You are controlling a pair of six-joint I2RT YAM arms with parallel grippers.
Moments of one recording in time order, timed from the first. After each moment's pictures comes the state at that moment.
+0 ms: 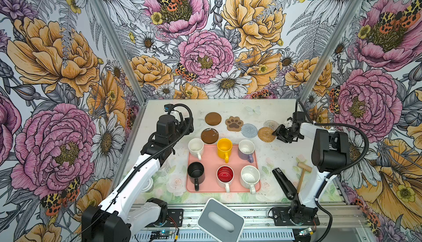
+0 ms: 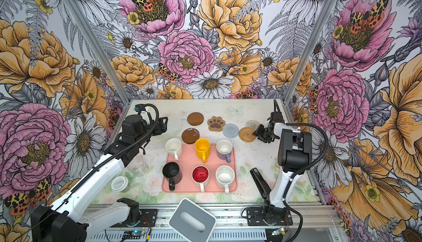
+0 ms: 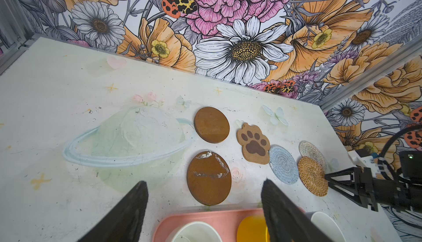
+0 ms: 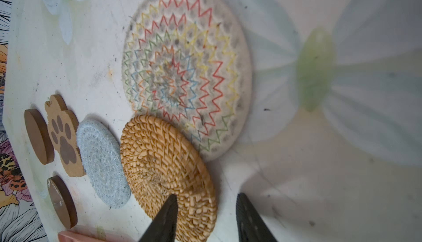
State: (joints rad) left arm -0.31 1.08 0.90 -0.20 -0.06 -0.43; right arm -0.20 1.93 1.21 -0.47 -0.47 0.39
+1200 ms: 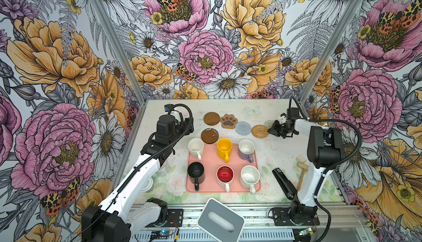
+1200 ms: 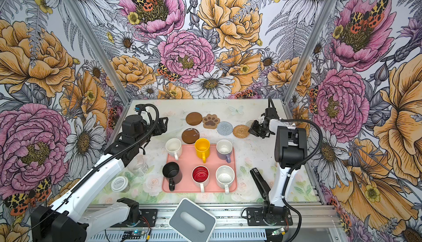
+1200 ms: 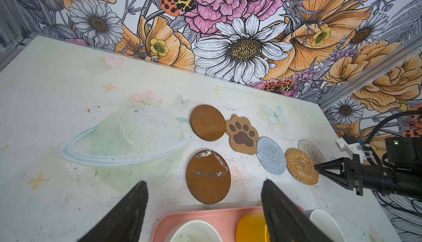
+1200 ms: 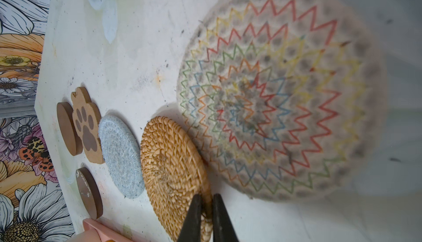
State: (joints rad) left arm -0.31 1.08 0.90 -0.20 -0.06 -0.43; right arm -0.13 2.02 1.32 -0.47 -0.54 0.43
